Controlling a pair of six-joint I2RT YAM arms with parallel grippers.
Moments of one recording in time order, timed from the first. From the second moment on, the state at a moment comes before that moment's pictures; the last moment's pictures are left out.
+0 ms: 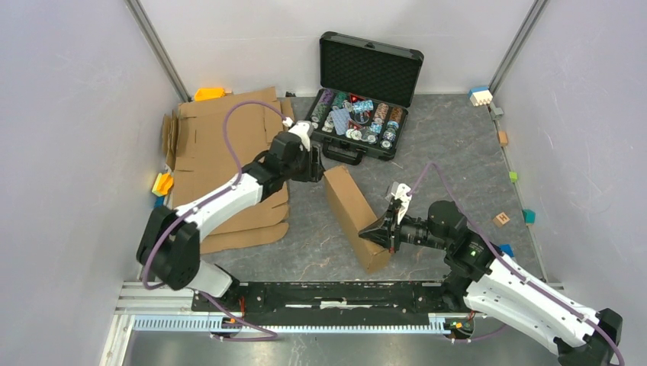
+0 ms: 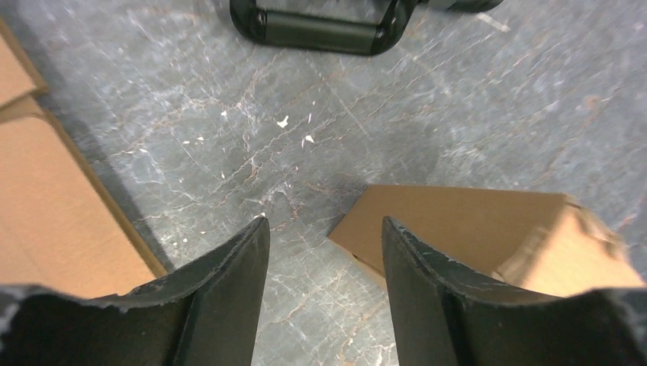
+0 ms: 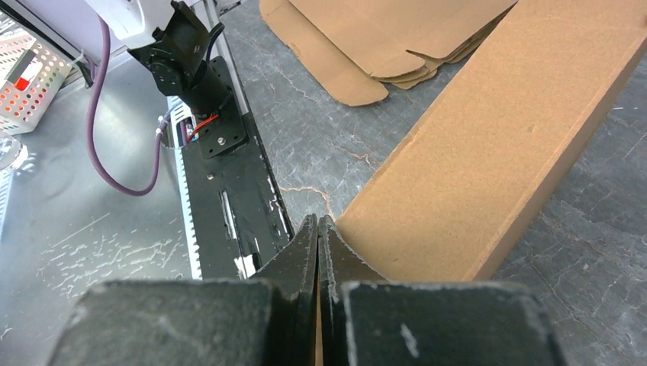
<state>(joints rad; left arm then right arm) -0.58 1.50 1.00 -0.16 0.01 -0.35 0.83 0.61 0.48 -0.09 -0.44 0.23</state>
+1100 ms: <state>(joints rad) -0.60 1.36 0.92 0.06 0.42 -0.42 0.83 0.46 0.37 -0.03 -0.50 0.26</state>
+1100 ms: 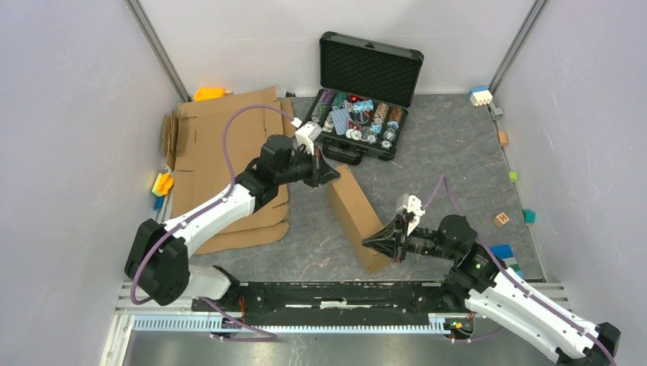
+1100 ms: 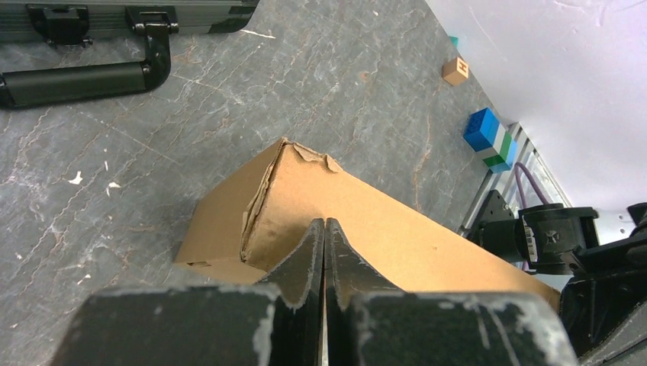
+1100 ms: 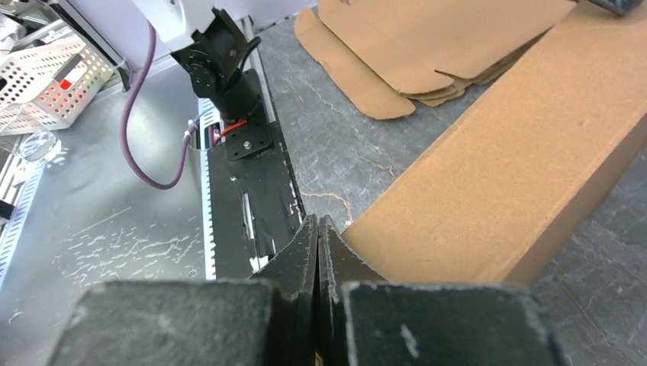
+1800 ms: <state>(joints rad) -0.60 1.37 0.91 0.08 0.42 -0.42 0.83 0.43 0.43 0.01 -0.52 0.08</state>
